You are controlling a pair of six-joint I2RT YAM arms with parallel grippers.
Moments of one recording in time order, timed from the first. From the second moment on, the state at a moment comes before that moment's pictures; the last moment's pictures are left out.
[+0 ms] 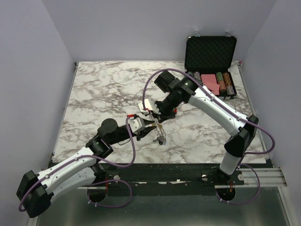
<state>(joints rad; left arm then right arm) -0.80 0.79 0.45 0.35 0.42 0.15 0.84 1.77 1.88 -1.34 -0.52 -1.05</state>
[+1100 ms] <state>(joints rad) -0.81 0.88 0.47 0.38 0.36 0.18 0.84 1.77 1.88 -1.34 -0.55 -1.02</state>
